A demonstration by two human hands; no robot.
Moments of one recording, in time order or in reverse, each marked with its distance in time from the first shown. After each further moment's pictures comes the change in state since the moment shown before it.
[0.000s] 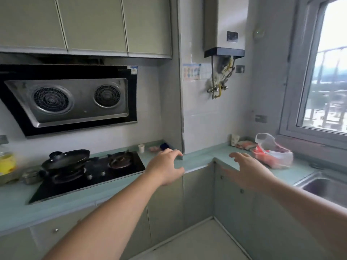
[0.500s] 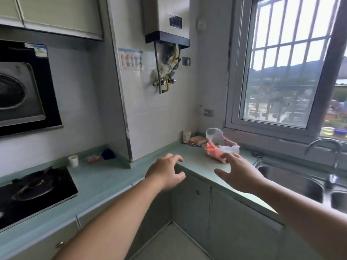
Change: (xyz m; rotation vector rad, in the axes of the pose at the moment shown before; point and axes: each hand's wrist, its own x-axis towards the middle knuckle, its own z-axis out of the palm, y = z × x) left_hand 0.194 0.070 0.150 -0.147 -0.187 0.239; right_hand 0.101 0.135 0.011 -0.059 0.106 0.245
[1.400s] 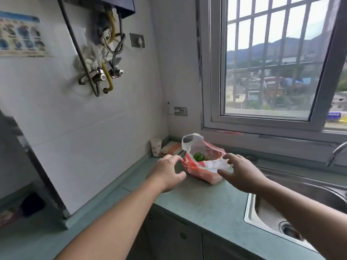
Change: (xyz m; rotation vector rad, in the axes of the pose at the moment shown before) left_hand 0.406 -0.023 0.141 -0.095 -0.172 0.121; right_hand 0.330 0.185 0.081 0.081 0.027 0.267
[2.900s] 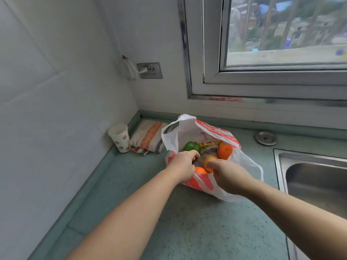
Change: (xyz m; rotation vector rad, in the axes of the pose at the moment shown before) left_hand 0.347 -0.082 0.191 0.022 -0.456 0.106; right_hand 0.285 0.115 0.183 -0.104 -0.289 0.069
